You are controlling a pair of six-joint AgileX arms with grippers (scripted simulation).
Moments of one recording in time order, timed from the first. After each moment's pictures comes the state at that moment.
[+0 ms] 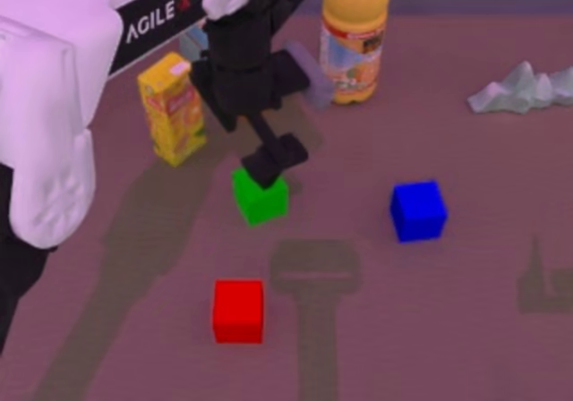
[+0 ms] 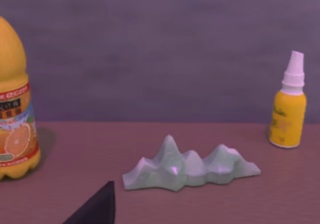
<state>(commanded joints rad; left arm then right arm) -0.53 2.42 2.16 -1.31 0.01 0.60 0.01 0.00 0.00 0.00 0.00 0.00</state>
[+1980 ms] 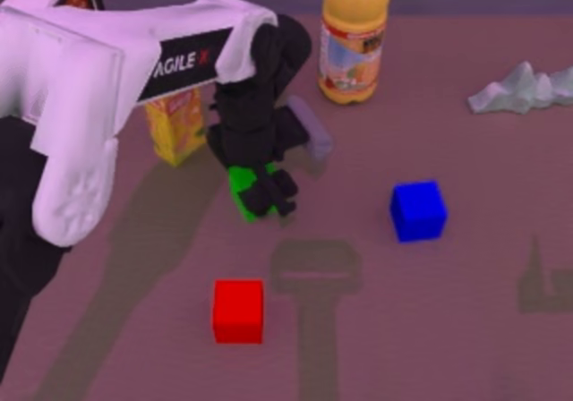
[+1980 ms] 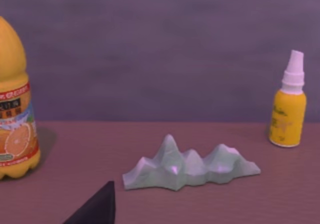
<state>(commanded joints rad) -0.53 2.48 1.95 -1.04 0.01 0.61 0.01 0.00 0.00 0.00 0.00 0.00</state>
